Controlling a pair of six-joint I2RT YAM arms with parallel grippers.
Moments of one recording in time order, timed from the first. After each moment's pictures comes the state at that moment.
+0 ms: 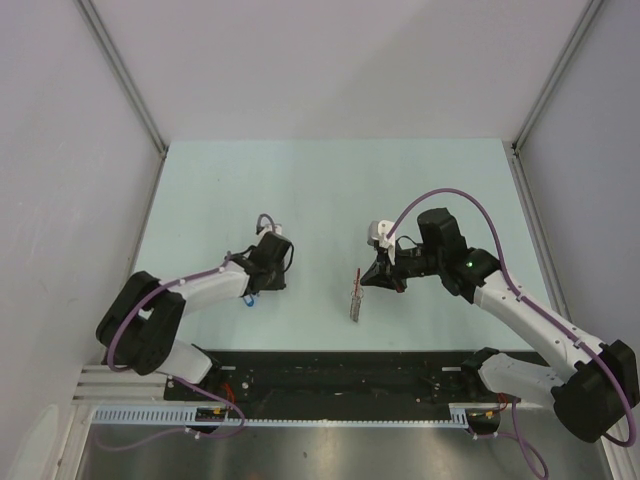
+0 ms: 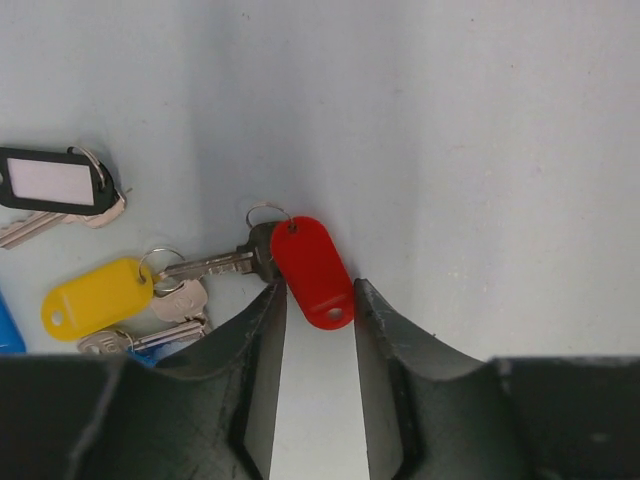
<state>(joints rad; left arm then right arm) -0.59 1.46 0.68 -0.27 -0.31 -0.51 0.58 1.08 0.84 -0.36 -0.82 -0.41</state>
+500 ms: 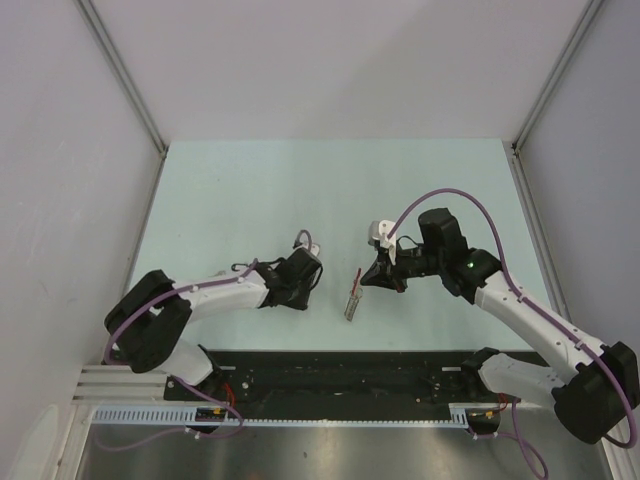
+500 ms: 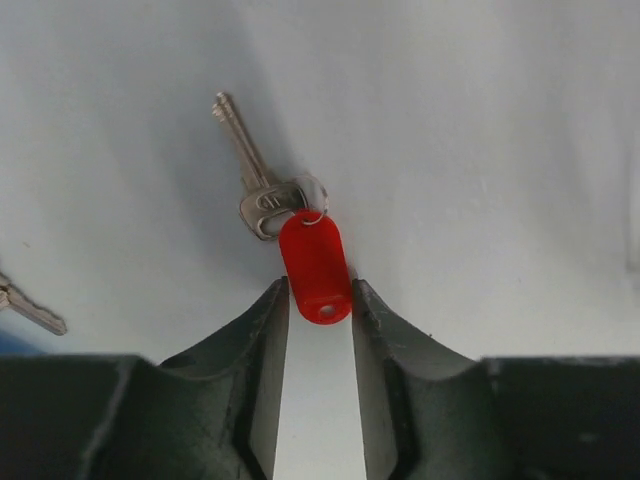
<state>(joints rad) -0.81 1.49 0.74 -0.35 -0.24 -0.47 0.58 1.07 0.84 -0.36 -0.82 -0.41</state>
